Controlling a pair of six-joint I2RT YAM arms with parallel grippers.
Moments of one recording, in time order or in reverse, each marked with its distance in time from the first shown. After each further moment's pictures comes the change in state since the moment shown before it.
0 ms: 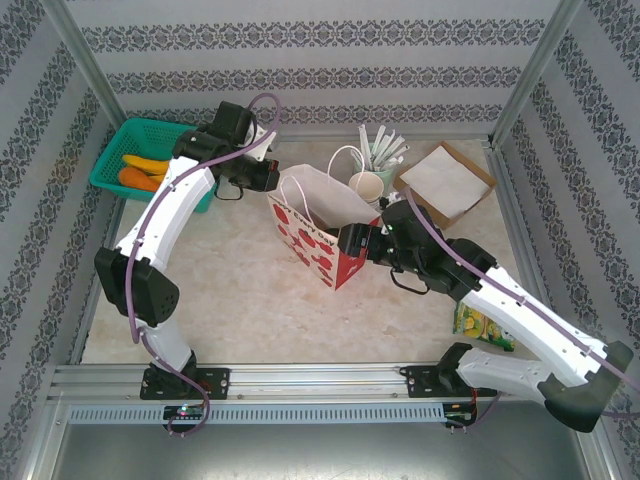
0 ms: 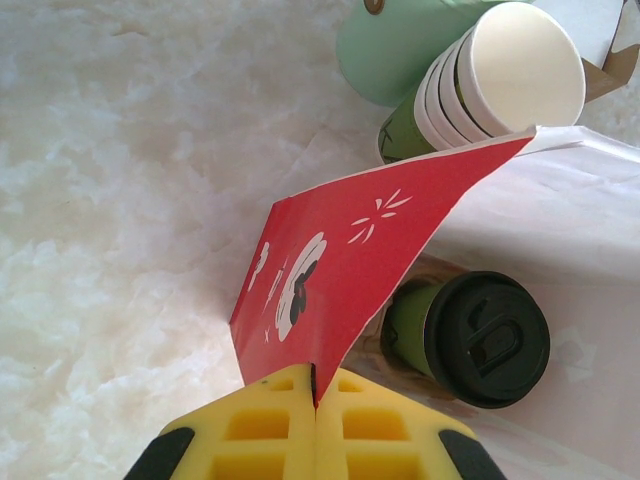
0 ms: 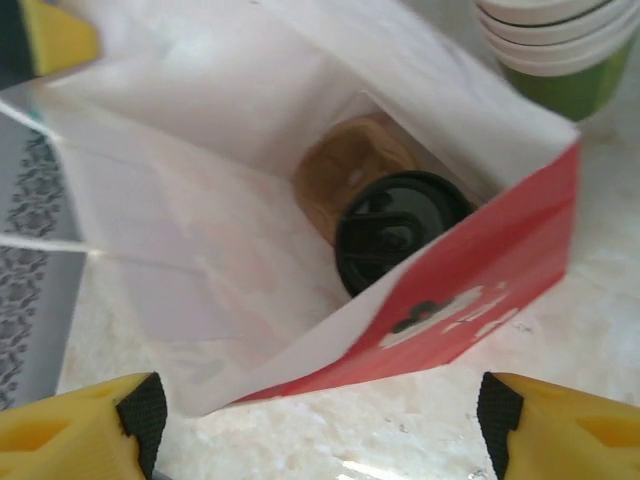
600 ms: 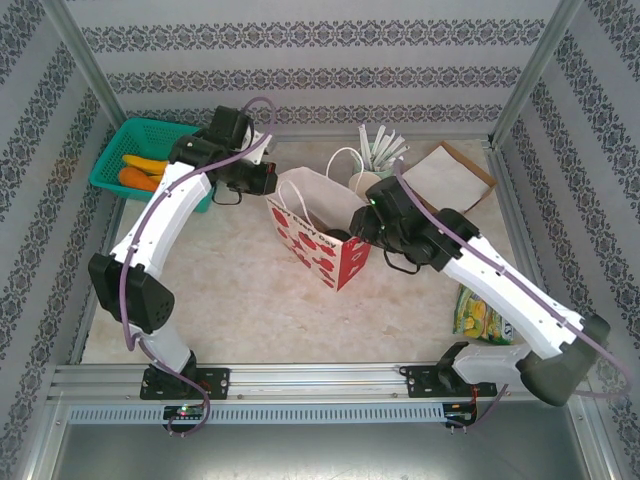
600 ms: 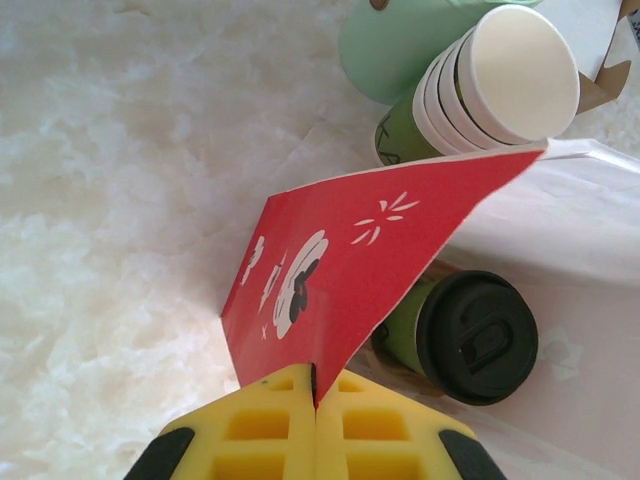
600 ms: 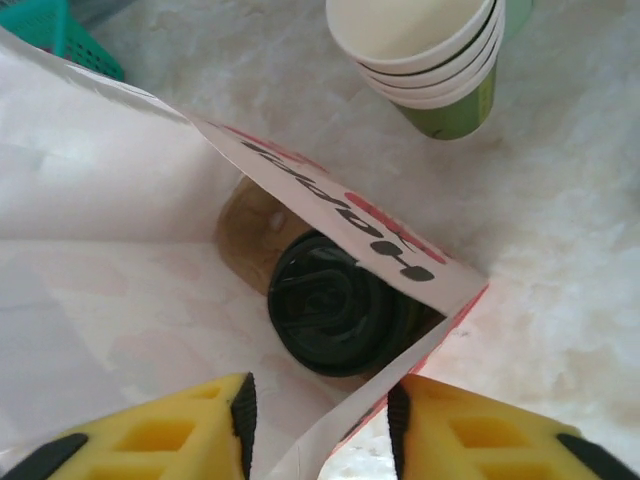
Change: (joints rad) left arm 0.000 -0.062 -0.073 0.023 0.003 -0.080; right arm -0.049 0.202 0.229 -0.195 0.099 0.083
